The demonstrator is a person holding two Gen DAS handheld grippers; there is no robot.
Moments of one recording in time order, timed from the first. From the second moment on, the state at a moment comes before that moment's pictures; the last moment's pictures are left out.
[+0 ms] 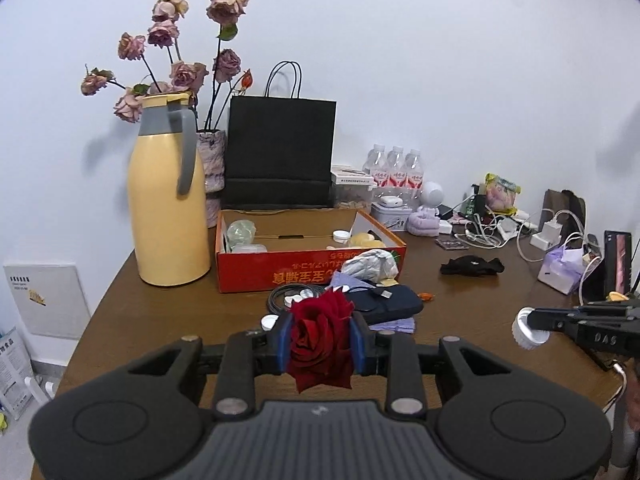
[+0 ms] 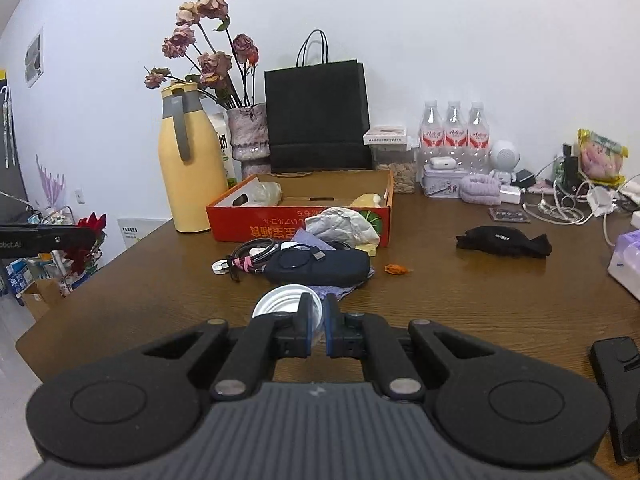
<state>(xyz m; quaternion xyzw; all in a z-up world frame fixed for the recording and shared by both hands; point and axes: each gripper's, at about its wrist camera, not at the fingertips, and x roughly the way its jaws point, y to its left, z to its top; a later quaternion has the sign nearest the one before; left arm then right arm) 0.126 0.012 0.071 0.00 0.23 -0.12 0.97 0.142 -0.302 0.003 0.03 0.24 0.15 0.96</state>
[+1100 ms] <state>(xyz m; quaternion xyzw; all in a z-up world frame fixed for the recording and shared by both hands) 0.611 -0.043 0.011 0.13 0.38 -0.02 0.91 0.655 -0.204 -0.038 -0.05 0.41 0.11 0.91</state>
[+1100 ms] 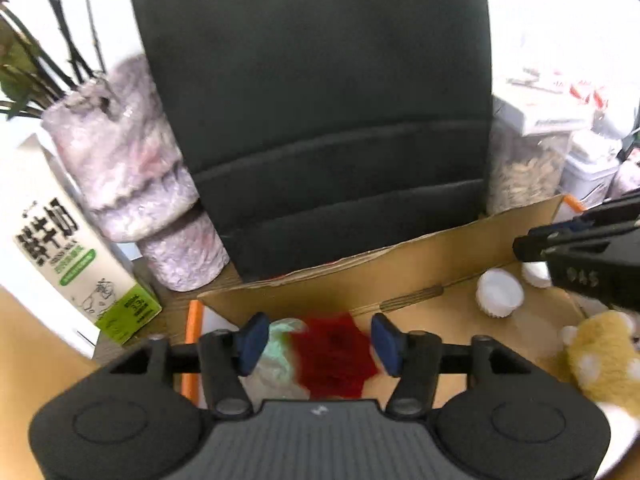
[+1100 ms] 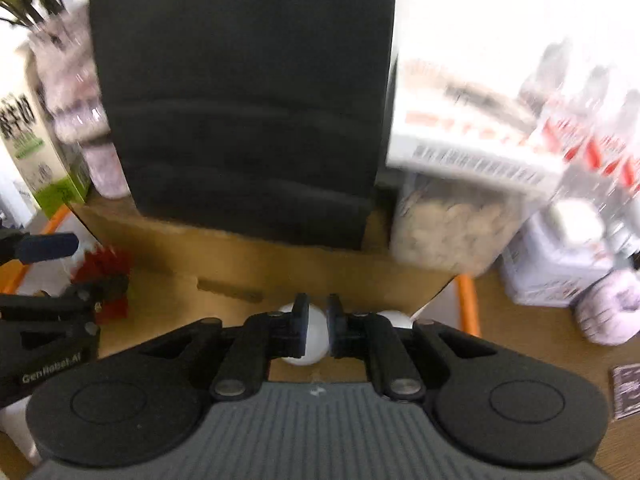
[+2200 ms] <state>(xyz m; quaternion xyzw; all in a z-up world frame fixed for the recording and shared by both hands) 0.053 0.049 0.059 0.02 0.21 0.00 0.98 0.056 -0.330 0.047 -0.10 0.26 0.19 0.94</state>
